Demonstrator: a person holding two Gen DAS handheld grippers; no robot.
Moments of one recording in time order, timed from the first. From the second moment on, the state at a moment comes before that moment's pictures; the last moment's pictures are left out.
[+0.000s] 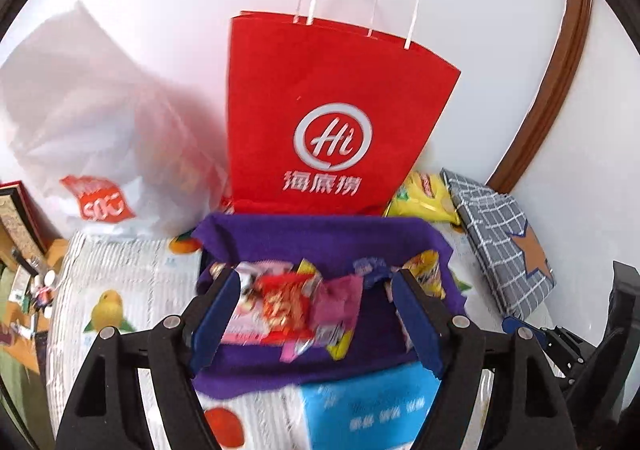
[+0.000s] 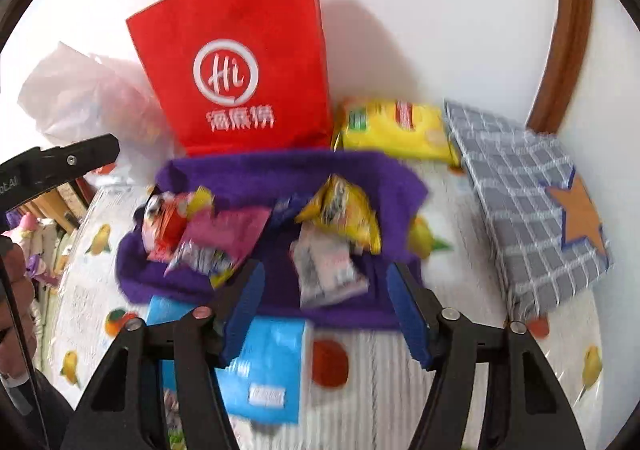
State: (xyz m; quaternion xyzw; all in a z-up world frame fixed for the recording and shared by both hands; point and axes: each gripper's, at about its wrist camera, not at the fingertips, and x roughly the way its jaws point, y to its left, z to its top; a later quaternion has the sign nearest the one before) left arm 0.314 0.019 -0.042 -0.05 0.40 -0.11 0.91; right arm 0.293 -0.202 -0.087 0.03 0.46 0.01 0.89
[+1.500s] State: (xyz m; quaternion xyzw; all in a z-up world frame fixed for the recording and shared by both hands) left arm 0.167 0.086 -0.106 -0.05 0.46 -0.05 0.89; right arm 0.152 -0.184 -0.148 0.09 0.48 0.14 0.86
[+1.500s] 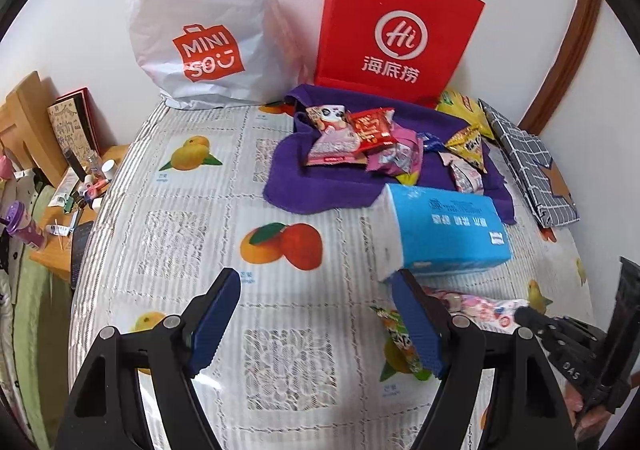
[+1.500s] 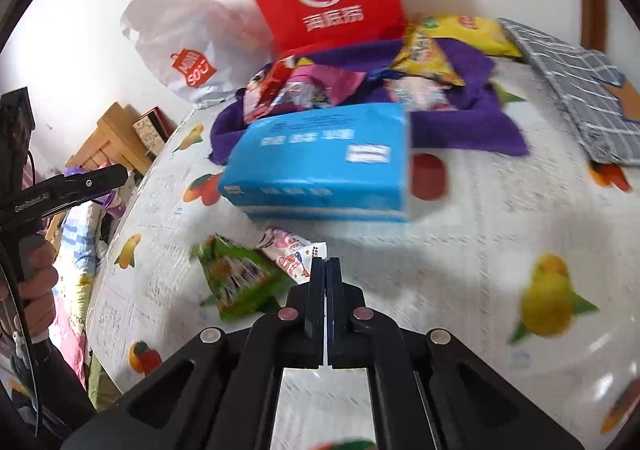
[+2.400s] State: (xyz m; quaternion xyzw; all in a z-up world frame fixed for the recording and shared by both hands) left arm 0.144 0.085 -0.127 -0.04 0.48 -0.02 0.88; right arm 0.147 -0.165 -0.174 -0.07 0.49 0.18 0.85
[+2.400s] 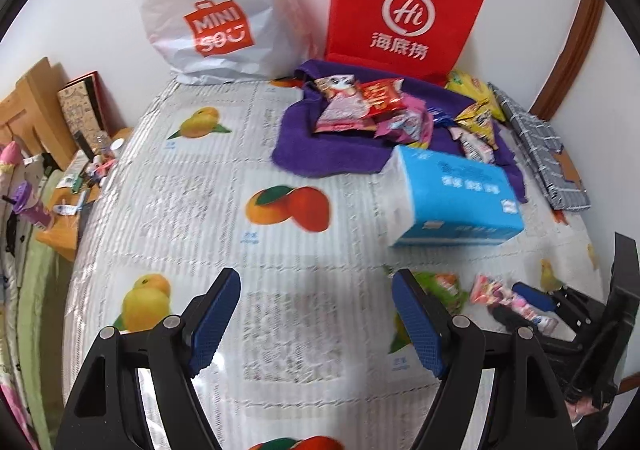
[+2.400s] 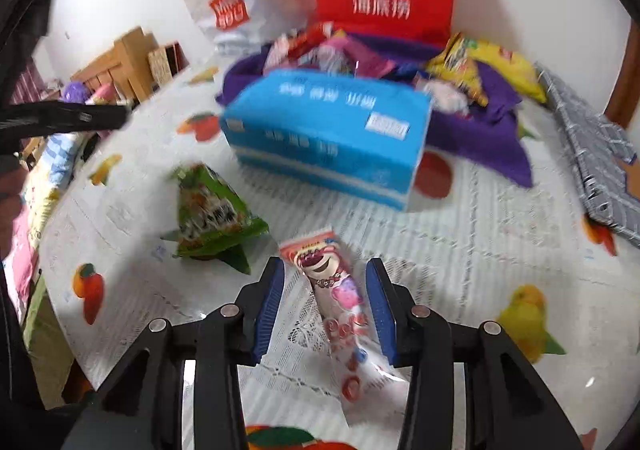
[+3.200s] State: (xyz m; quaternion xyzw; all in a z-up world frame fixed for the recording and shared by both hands) left arm 0.141 -0.006 -0.179 -0.04 0.51 -0.12 0.85; right arm 0.141 -0.229 -0.194 0.00 0.47 0.04 0.88
